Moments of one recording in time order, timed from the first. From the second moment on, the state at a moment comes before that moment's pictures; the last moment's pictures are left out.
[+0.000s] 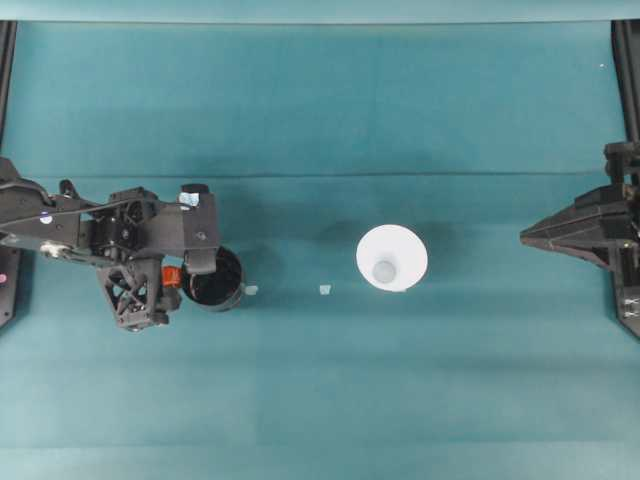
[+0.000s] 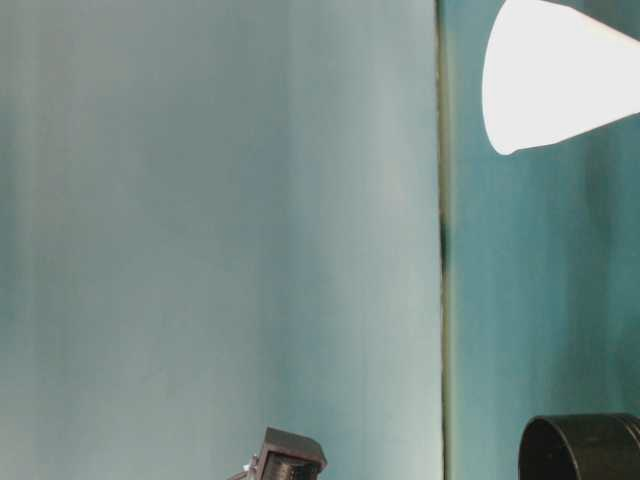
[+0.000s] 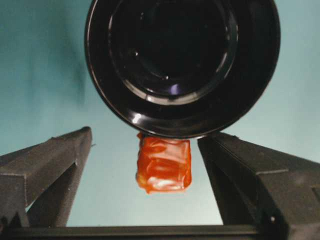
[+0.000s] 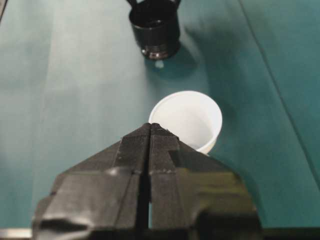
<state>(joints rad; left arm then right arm) 0.03 -0.16 0.88 0.02 0.45 -0.13 -0.01 -1.04 1.15 0.03 0.25 0.17</state>
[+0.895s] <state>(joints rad) 0.02 -0.15 0.87 0.02 0.45 -0.04 -0.01 -1.04 1.15 0.03 0.25 0.17</state>
